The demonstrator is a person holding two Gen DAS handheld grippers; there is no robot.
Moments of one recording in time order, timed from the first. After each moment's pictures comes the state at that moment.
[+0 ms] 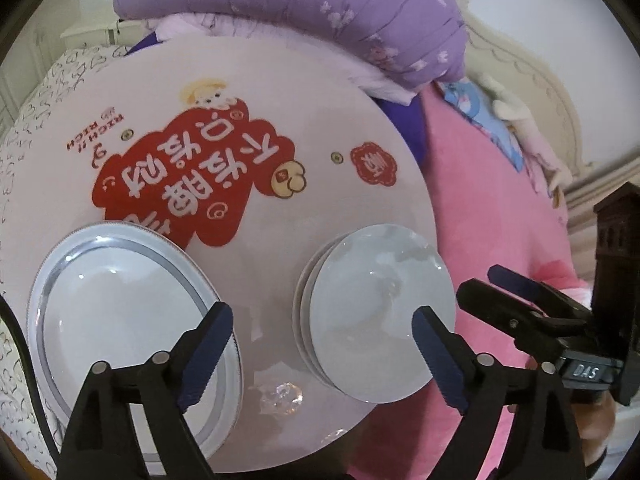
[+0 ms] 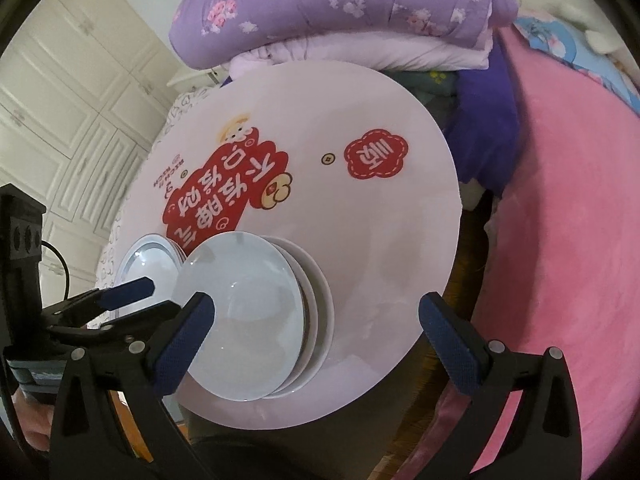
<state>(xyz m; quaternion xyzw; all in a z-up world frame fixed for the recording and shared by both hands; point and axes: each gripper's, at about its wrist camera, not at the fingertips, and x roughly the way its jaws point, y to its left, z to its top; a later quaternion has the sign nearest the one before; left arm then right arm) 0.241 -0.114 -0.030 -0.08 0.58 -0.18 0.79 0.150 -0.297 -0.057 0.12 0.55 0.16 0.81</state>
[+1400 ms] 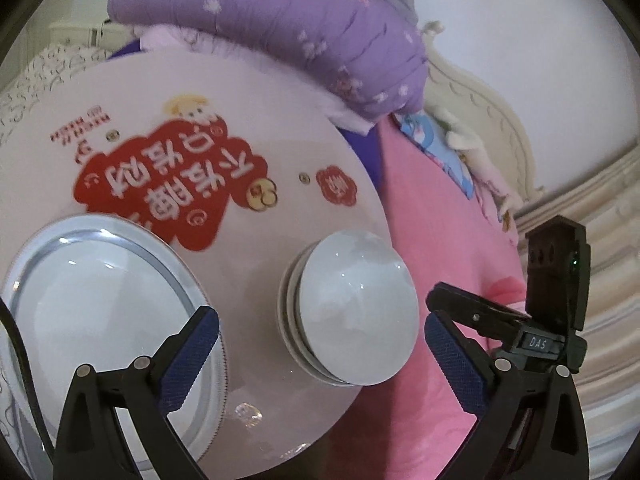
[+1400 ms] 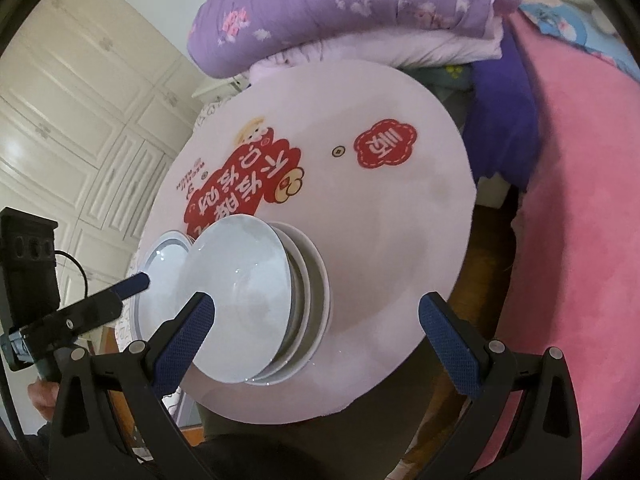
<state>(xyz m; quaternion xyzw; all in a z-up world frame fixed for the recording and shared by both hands) 0.216 -0.062 -0.033 -0.16 0.54 -0.25 0.79 0.140 -0.320 -0.077 0.16 0.53 0.21 0.80</state>
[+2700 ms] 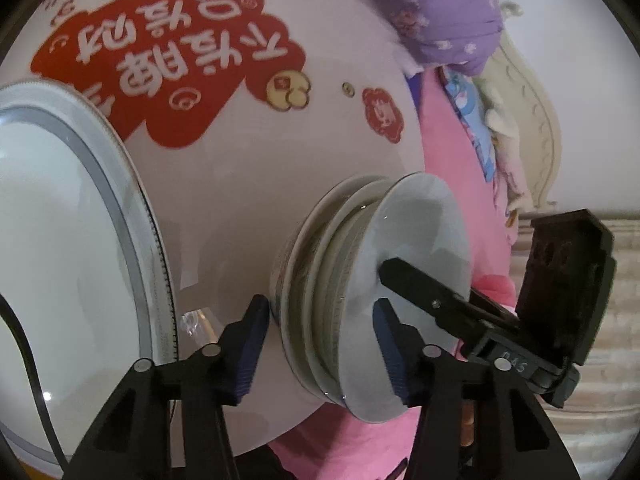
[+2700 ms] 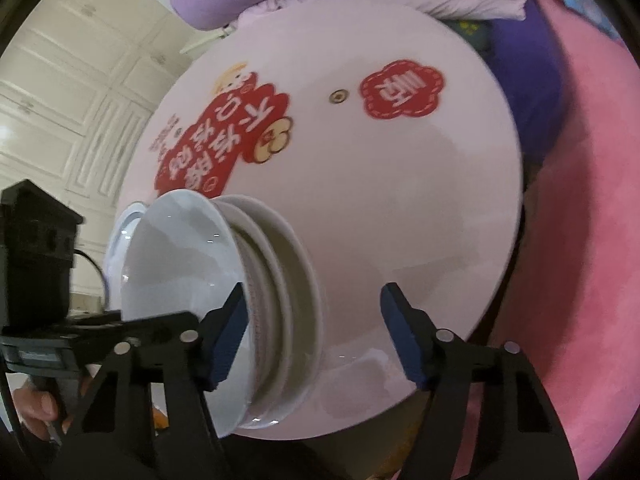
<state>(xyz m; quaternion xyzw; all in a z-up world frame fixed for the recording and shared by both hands) 0.259 -0.105 -0.124 -0.25 0.66 -0.21 0.68 0.170 -0.286 -0.129 0.14 0.60 0.23 0.75</state>
